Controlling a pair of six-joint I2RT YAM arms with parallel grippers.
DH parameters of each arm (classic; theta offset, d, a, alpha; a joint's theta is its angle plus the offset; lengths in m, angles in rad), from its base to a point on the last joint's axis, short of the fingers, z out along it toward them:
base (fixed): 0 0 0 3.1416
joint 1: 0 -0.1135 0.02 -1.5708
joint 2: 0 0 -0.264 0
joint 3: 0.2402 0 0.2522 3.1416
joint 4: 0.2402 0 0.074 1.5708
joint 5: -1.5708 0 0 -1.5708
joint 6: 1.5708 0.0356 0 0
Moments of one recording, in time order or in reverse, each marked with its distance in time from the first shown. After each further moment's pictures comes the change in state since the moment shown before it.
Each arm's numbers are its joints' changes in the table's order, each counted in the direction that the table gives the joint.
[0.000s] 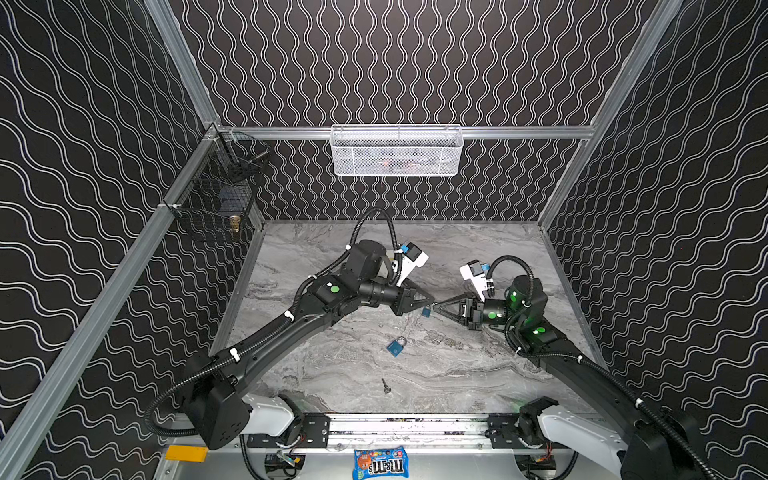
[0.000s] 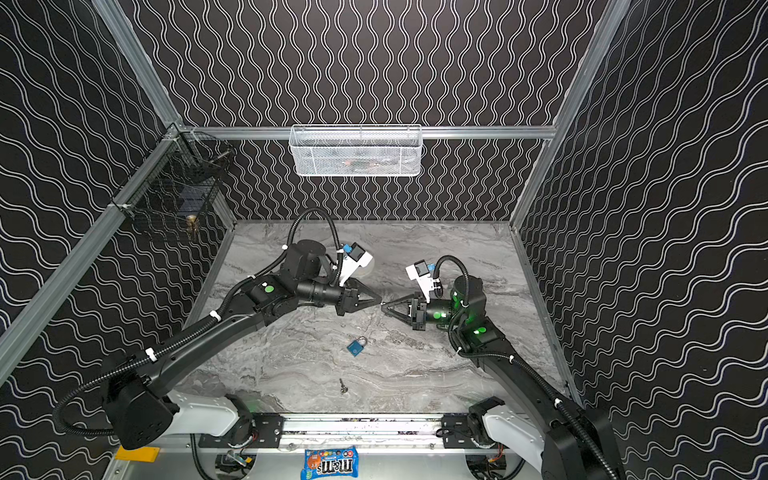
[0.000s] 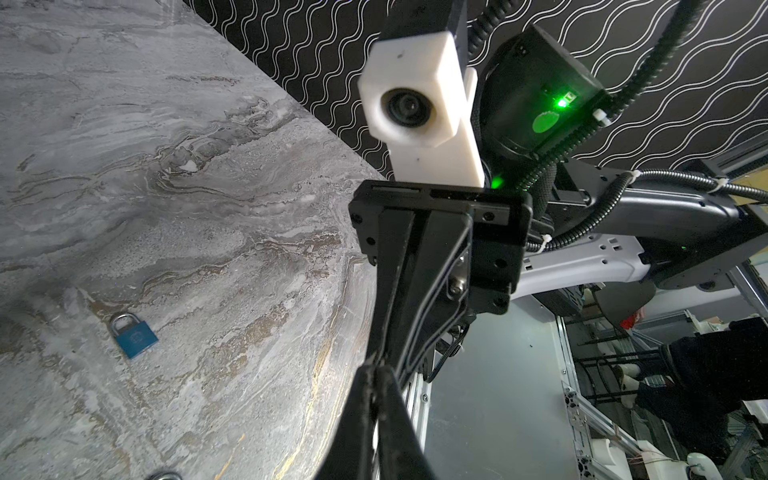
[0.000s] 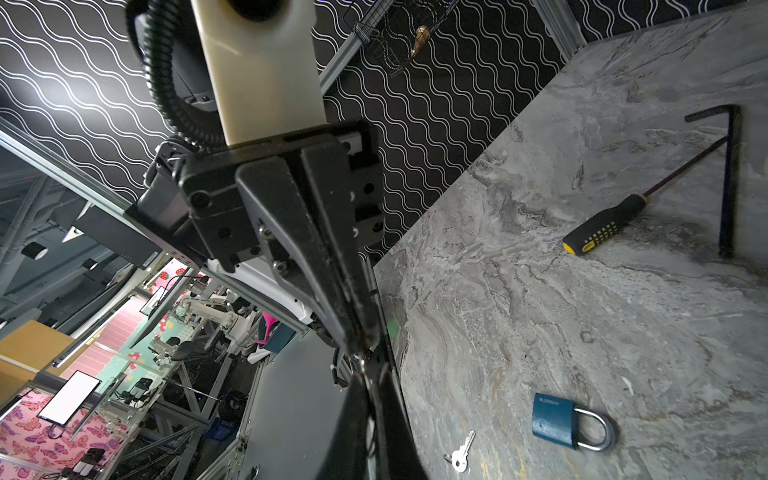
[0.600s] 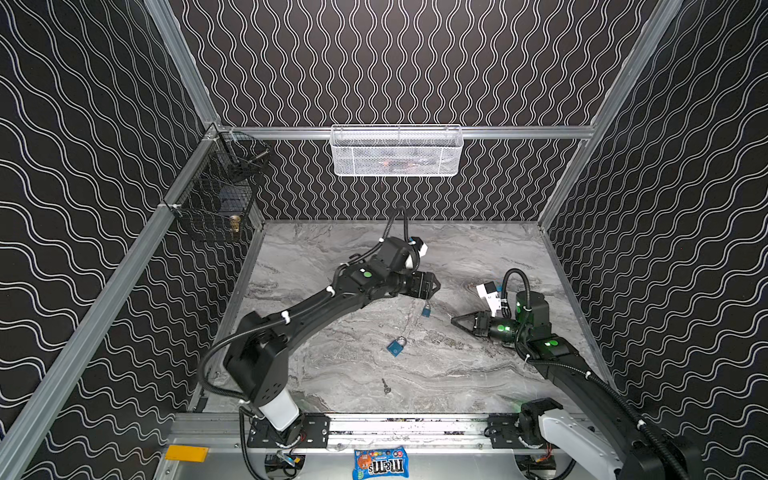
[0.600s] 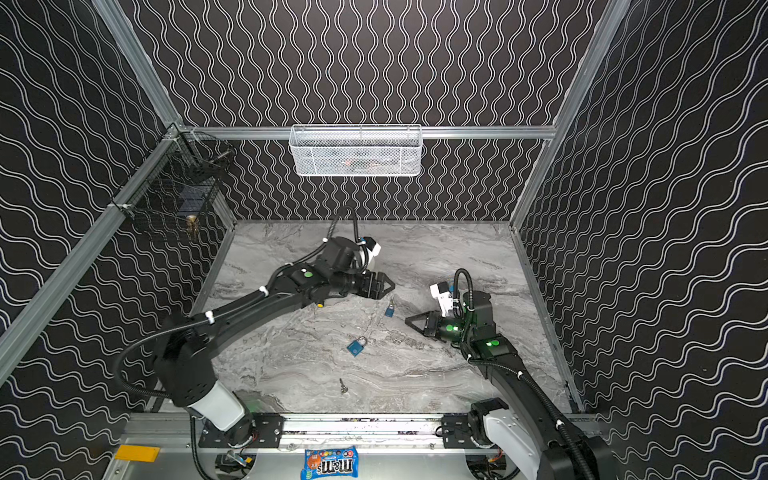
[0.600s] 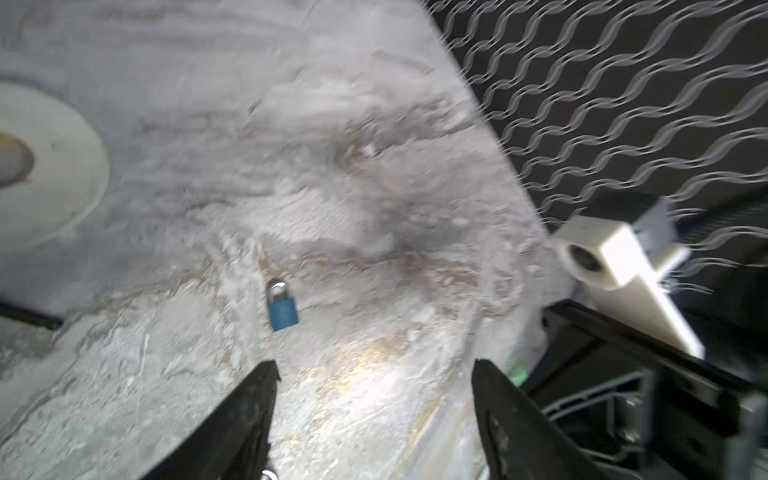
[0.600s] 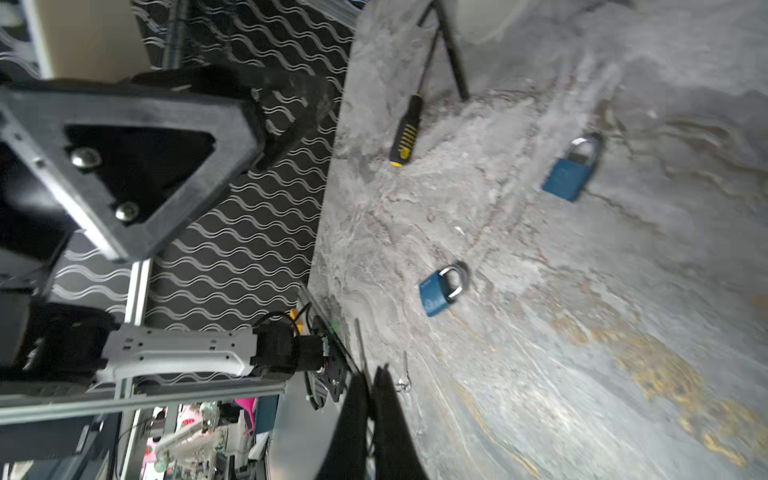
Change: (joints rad) left arm 0.044 -0.334 0.173 0.096 0.492 -0.150; right arm 0.172 0.090 -0.139 0.455 -0.224 0.048
